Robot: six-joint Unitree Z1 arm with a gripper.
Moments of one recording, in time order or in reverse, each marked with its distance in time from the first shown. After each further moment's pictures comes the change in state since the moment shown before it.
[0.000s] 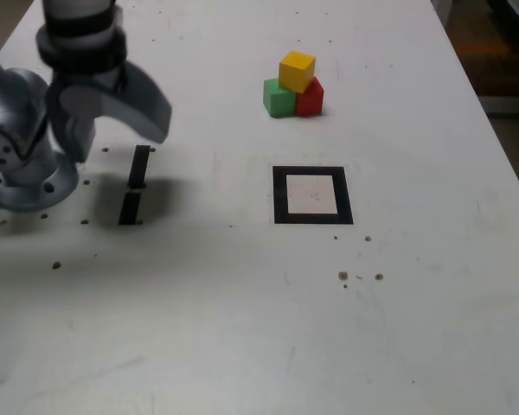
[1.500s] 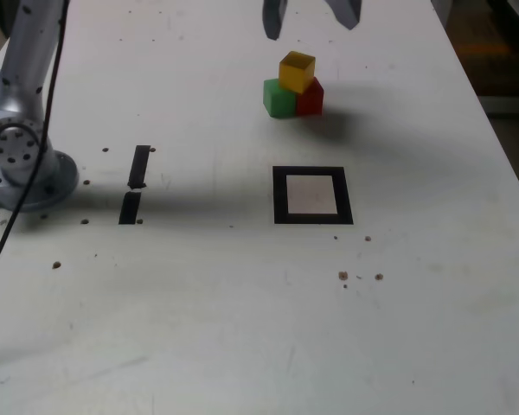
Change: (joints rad) arm 0.398 0.763 -1.187 0.384 0.164 0.571
